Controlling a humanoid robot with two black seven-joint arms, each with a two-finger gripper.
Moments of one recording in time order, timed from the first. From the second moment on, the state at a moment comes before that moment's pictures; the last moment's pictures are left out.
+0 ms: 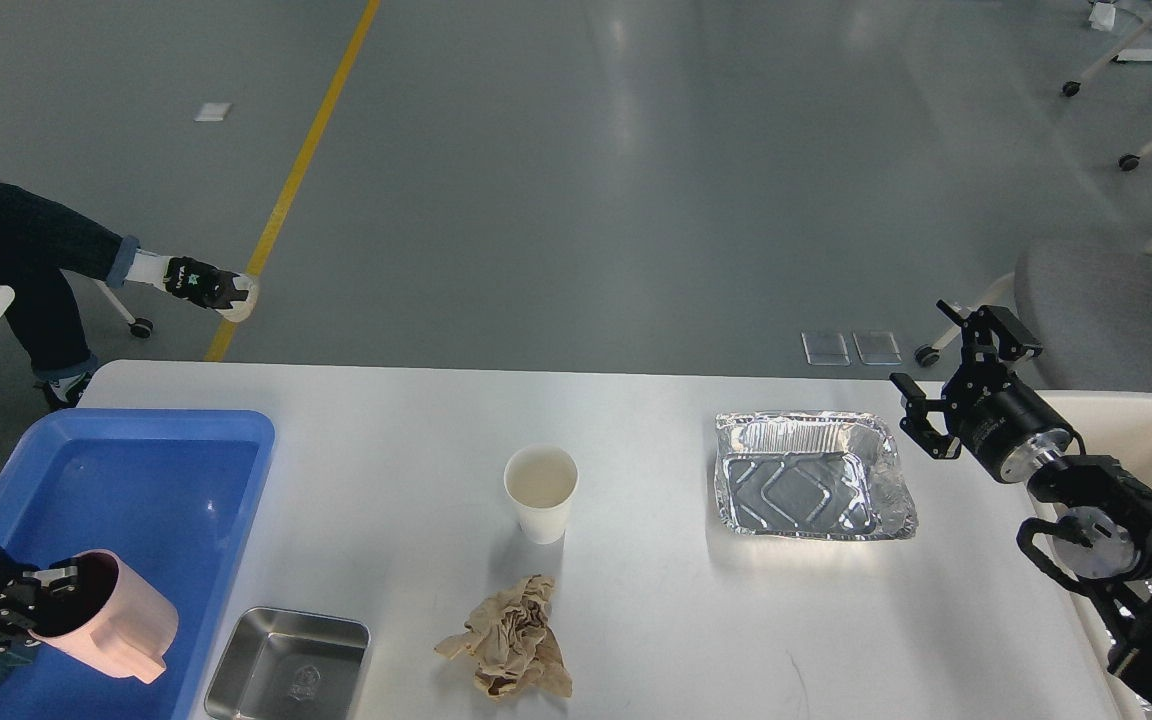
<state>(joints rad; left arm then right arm) -0.62 0.89 -0.42 -0.96 0.95 -0.96 0.35 0.42 -0.40 1.11 0.84 -0.44 0.34 0.18</state>
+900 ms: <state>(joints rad) -0.60 0.87 -0.42 -0.95 0.99 -0.96 0.35 0.42 -0.40 1.11 0.89 -0.44 0.33 0.18</state>
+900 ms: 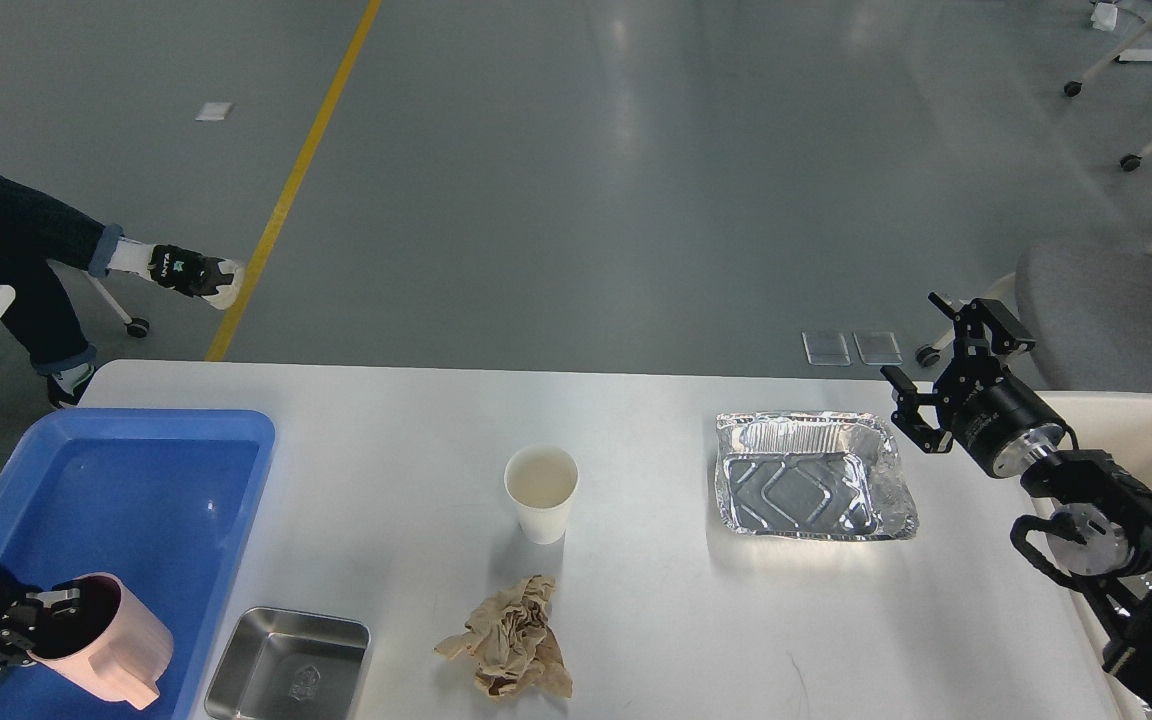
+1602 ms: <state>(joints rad) -0.60 0.91 -0.52 -0.95 0.87 -0.96 0.37 0.40 -0.42 1.11 0.92 -0.44 0.33 0.18</state>
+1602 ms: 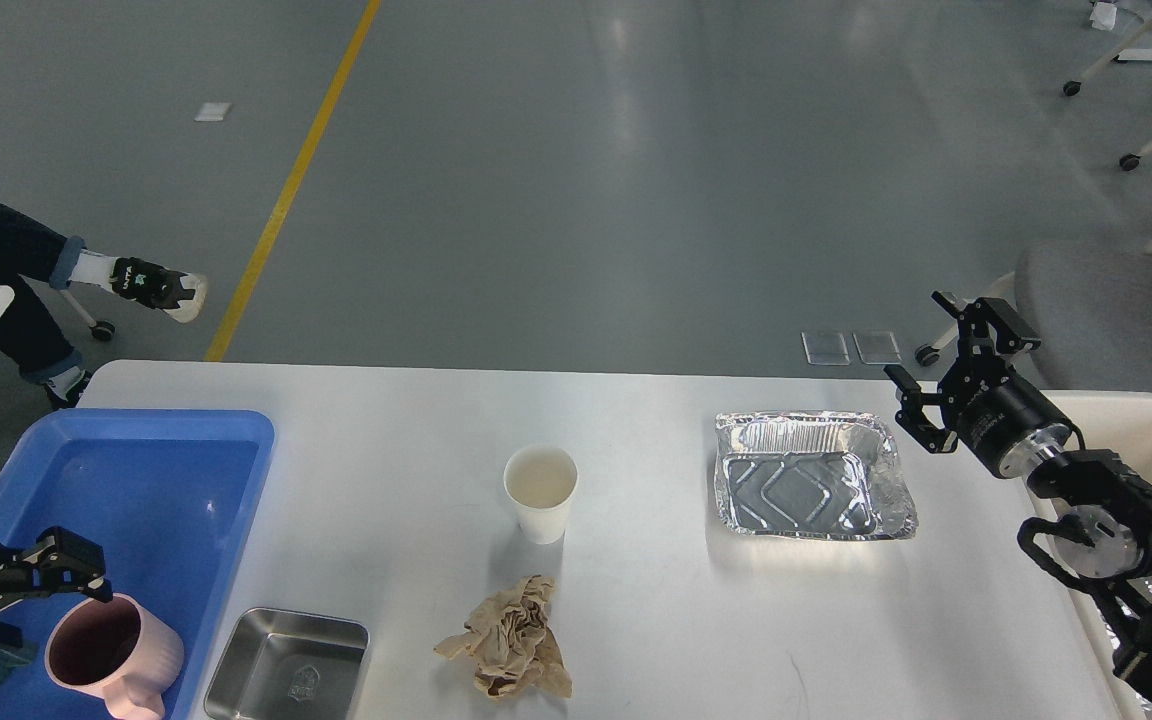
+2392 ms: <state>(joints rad) -0.61 0.94 -0.84 -0.88 0.46 -0.96 0.37 0.38 -0.43 1.11 0.96 -0.44 0.33 0.18</state>
